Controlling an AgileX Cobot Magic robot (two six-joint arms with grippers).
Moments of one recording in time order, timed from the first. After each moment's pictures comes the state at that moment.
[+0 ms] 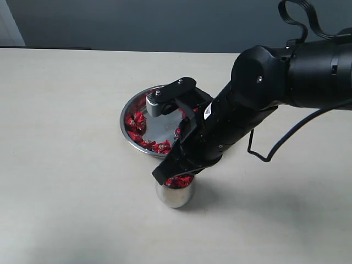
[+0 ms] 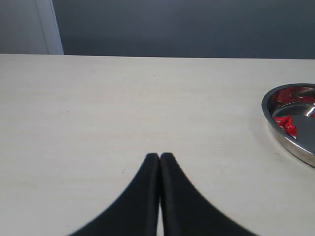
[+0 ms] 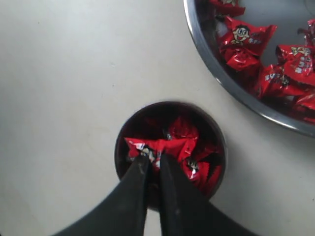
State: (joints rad) left arm 0.10 0.10 0.00 0.00 0.24 -0.06; right arm 0.74 1.67 -1.02 0.39 0.65 -0.34
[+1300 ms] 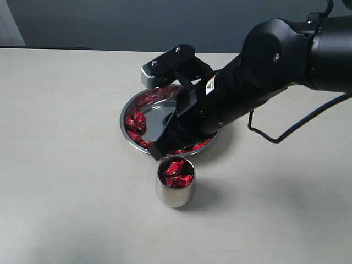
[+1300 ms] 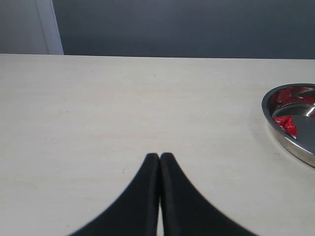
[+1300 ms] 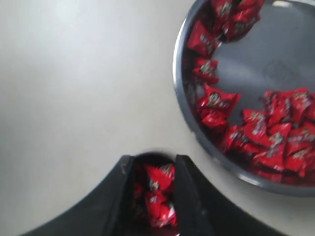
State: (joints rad) left arm 0.10 0.10 0.00 0.00 0.24 -0.06; right arm 0.74 1.61 -1.06 0.35 0.58 -0.39
